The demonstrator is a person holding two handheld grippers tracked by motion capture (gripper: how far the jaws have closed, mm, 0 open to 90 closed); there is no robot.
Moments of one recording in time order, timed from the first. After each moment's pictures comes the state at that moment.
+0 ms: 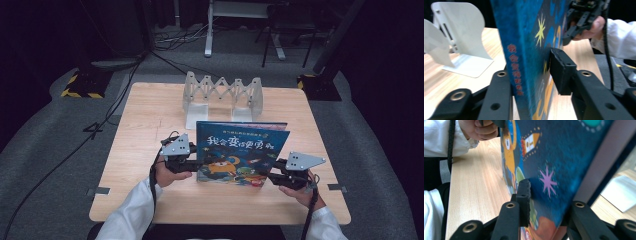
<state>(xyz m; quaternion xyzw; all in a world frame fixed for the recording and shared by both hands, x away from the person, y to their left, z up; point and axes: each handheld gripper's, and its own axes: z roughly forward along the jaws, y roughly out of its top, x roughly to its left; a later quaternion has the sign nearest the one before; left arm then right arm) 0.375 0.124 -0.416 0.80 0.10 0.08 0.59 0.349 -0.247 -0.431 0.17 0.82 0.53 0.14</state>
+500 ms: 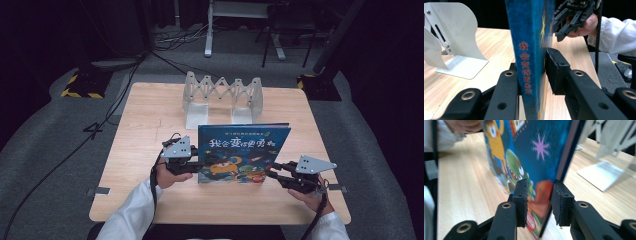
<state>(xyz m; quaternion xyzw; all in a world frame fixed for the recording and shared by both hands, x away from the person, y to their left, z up) 0.372 0.122 -0.416 0.80 0.09 0.08 0.58 0.341 -0.273 -0.439 0.21 0.81 0.52 0.16</state>
